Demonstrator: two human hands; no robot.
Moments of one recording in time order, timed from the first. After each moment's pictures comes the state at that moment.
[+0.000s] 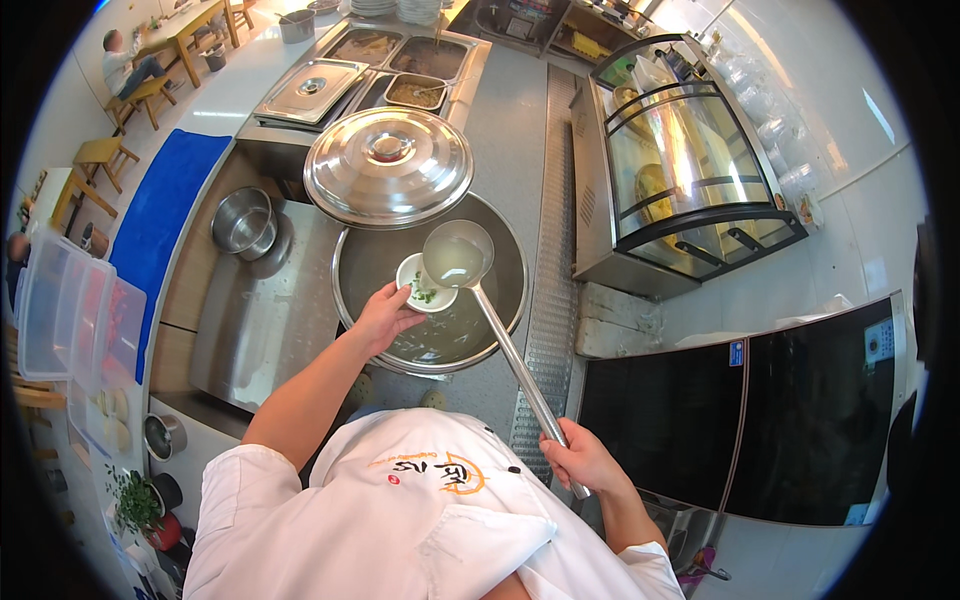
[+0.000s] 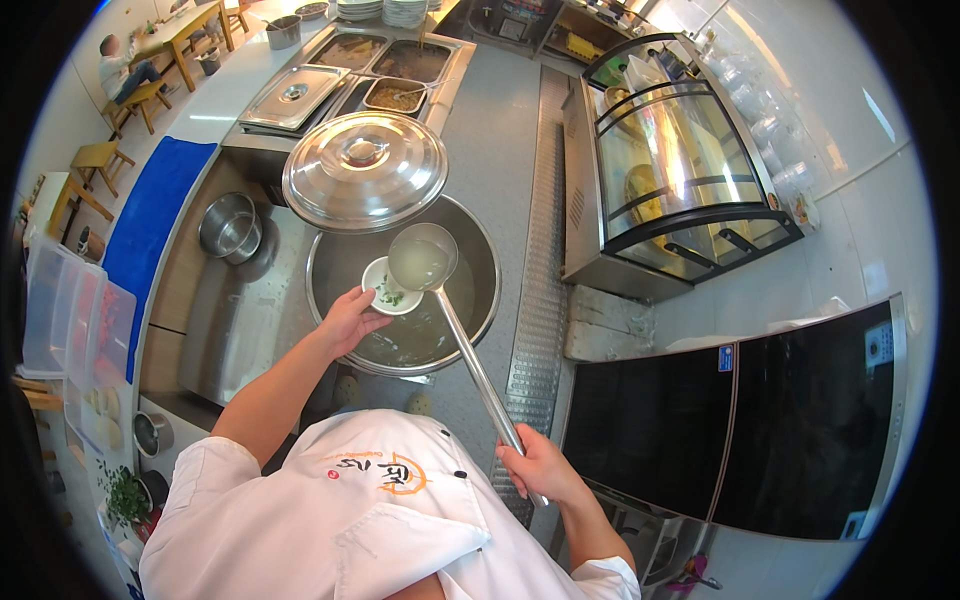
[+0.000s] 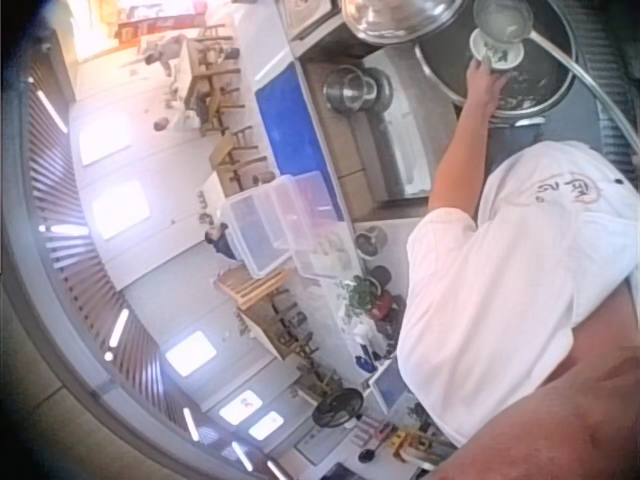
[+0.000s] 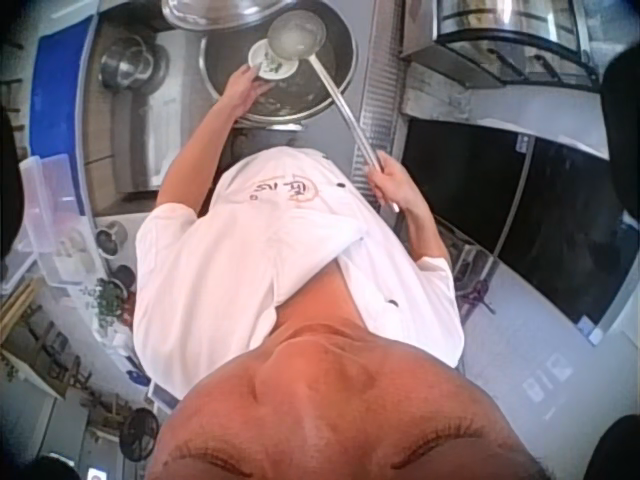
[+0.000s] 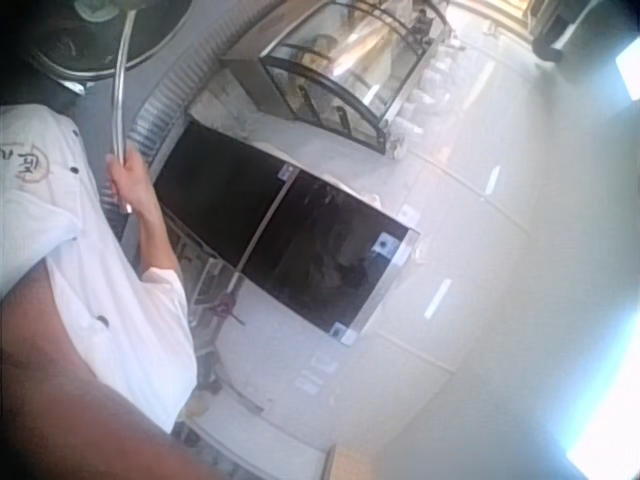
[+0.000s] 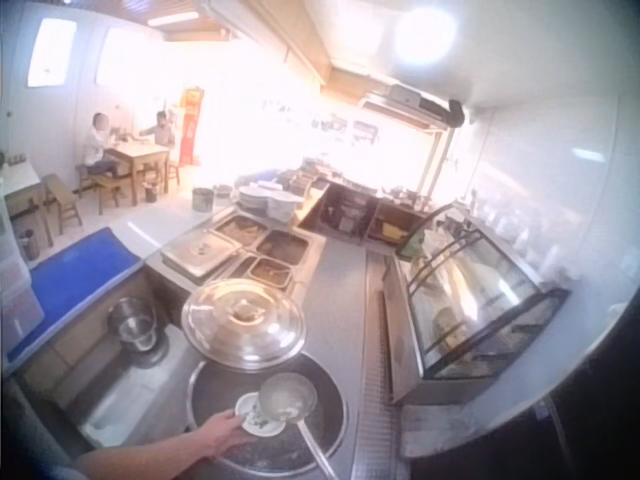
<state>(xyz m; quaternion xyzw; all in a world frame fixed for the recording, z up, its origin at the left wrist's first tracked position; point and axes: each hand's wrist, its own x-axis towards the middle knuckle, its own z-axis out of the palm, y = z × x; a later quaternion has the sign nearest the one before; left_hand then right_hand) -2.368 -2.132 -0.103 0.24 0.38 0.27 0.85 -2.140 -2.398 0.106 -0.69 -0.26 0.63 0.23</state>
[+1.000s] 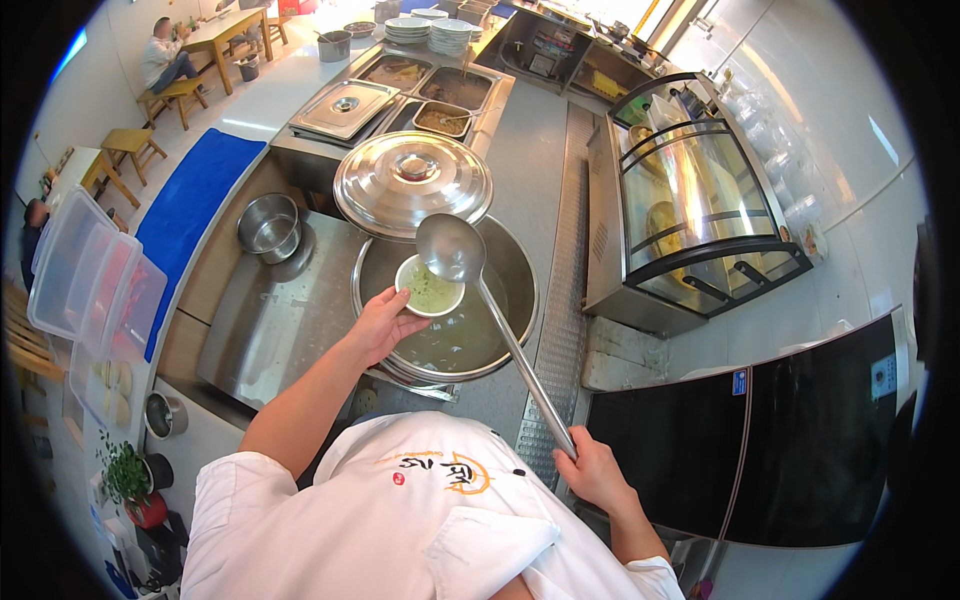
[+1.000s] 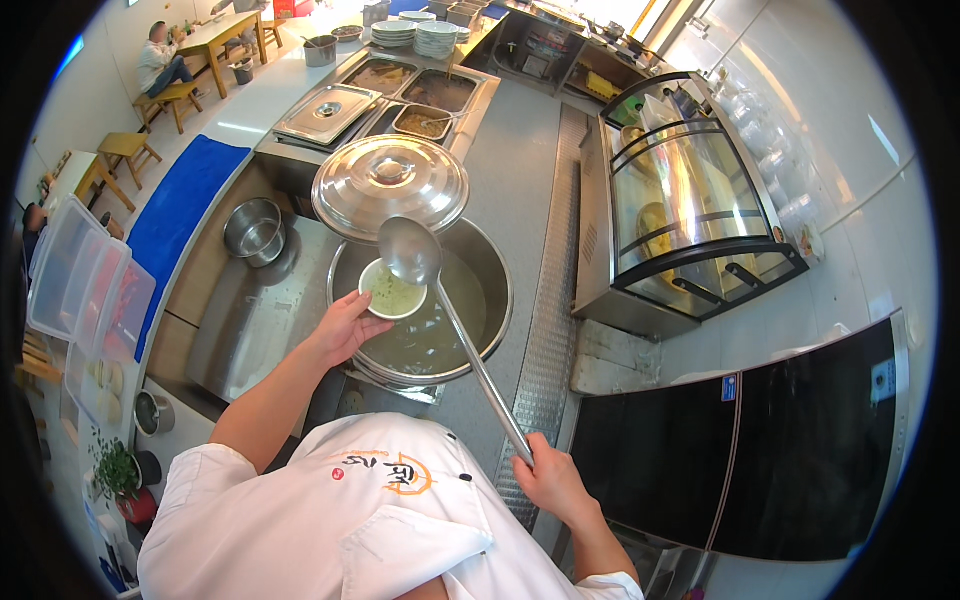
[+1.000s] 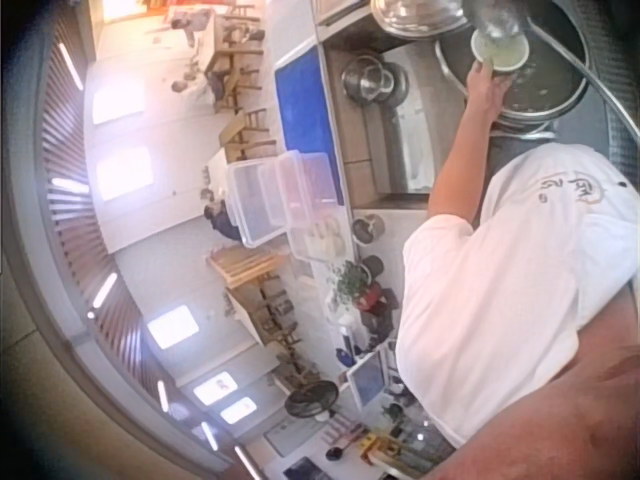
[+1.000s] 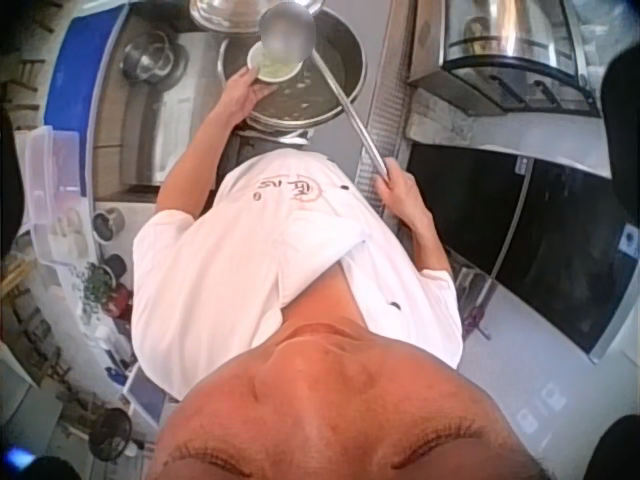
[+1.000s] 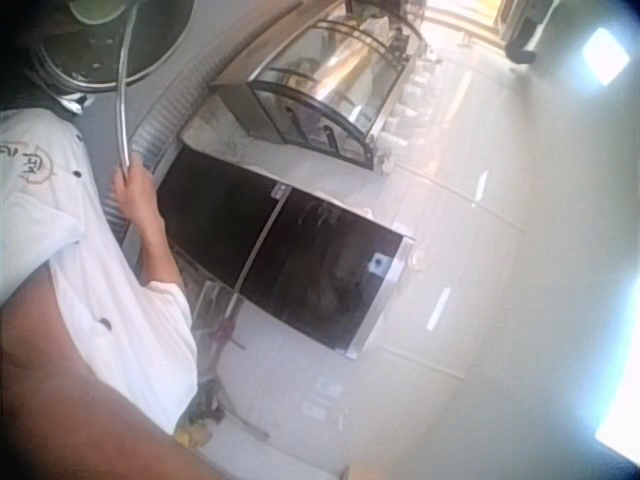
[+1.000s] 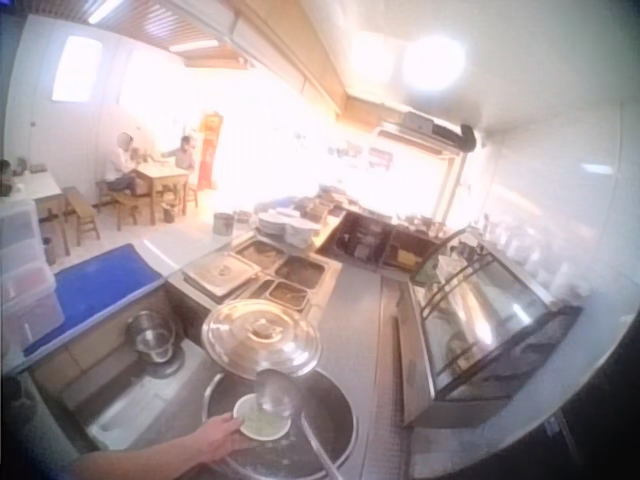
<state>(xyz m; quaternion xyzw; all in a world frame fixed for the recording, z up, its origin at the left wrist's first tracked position) -2.407 -2.170 -0.046 0.23 0.32 0.35 0.85 -2.139 -2.442 0.113 -0.75 -0.58 0.30 0.13</state>
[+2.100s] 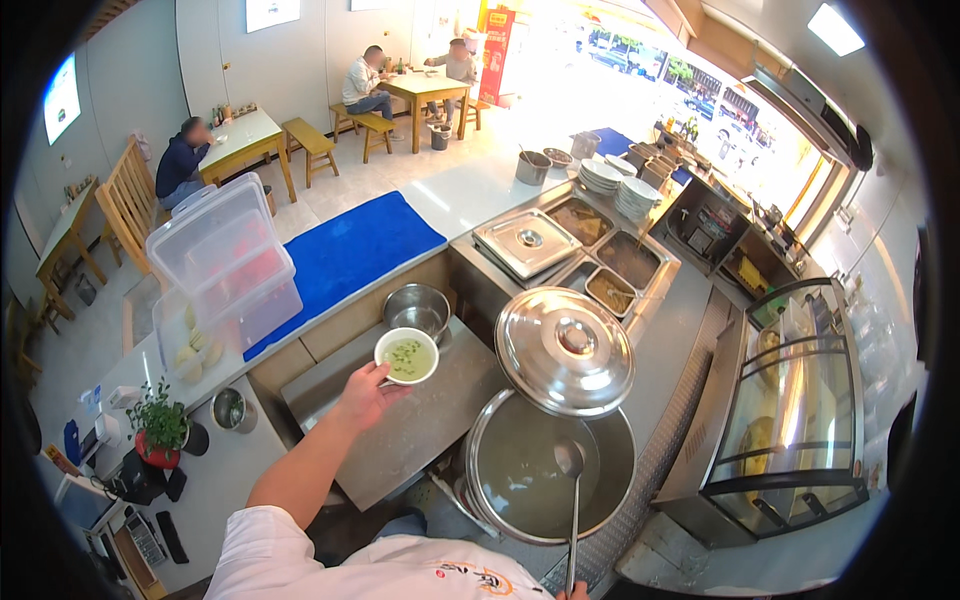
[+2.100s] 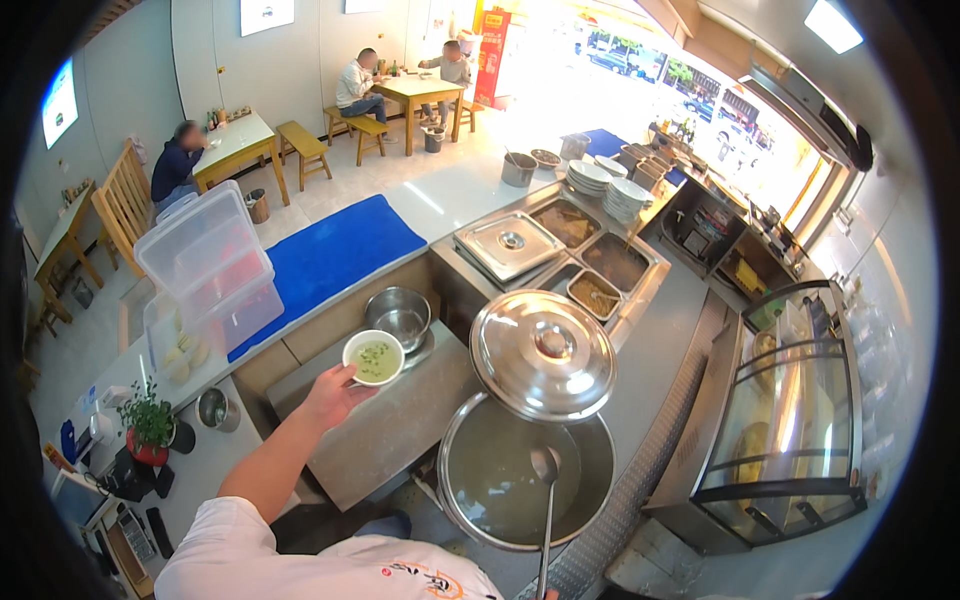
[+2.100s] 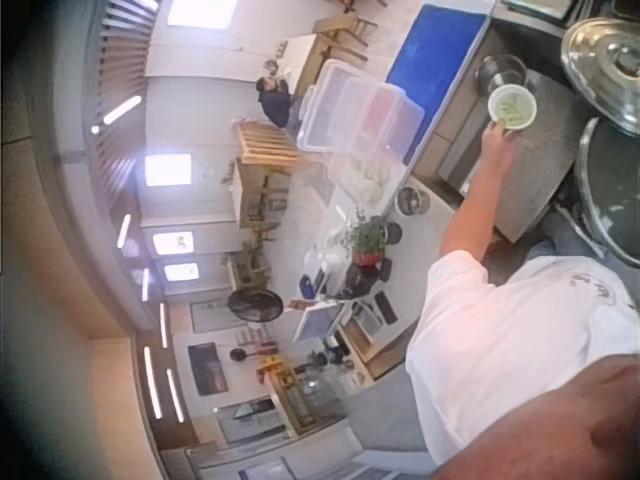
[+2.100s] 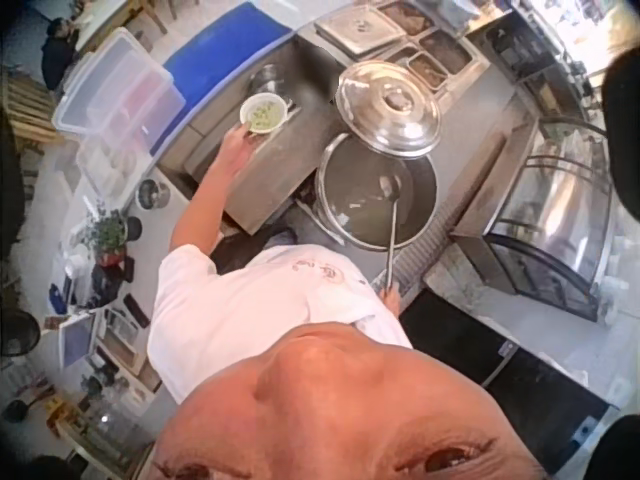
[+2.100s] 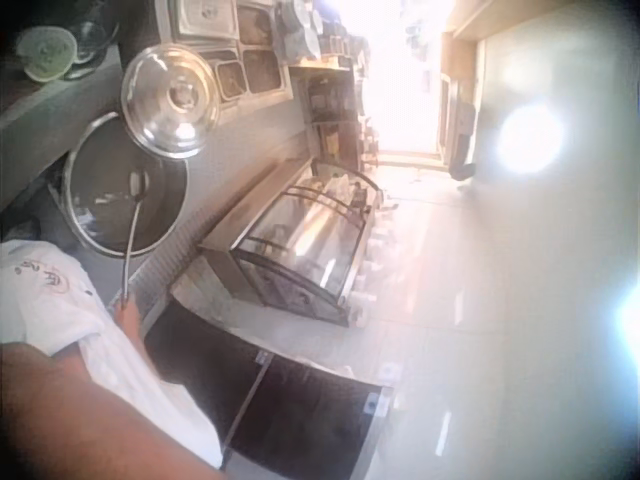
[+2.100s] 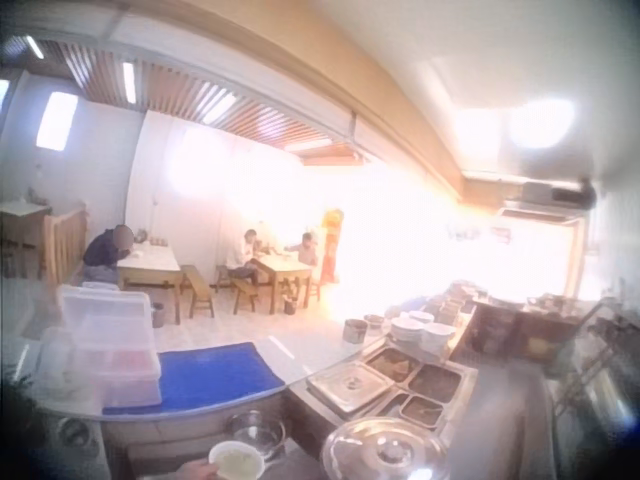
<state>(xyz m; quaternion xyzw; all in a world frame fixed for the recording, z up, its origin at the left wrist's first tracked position) -2.674 -2.081 -0.010 0.13 0.40 0.62 0.66 -2.156 -2.359 -0.035 -0.79 -0.55 0.27 0.00</state>
